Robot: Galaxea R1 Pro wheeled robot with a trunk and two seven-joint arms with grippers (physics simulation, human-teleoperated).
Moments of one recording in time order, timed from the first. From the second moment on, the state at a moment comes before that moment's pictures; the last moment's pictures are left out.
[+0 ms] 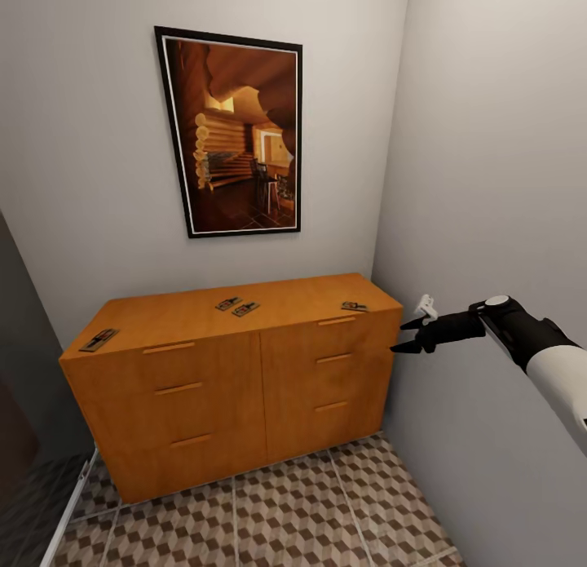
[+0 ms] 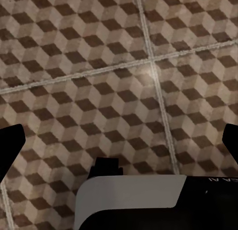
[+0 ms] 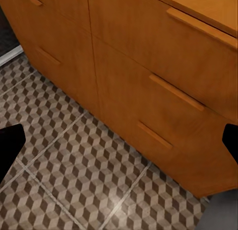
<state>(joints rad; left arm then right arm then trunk) 0.00 0.01 0.01 -0.43 0.05 -0.06 0.00 -1.23 -0.41 0.43 -0.41 0.04 0.19 1.23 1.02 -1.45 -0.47</state>
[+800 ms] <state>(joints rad) 0.00 0.04 0.00 -0.26 0.05 -0.06 0.00 -1.23 -0.40 0.43 -0.41 0.04 0.19 1.22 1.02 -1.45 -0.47</state>
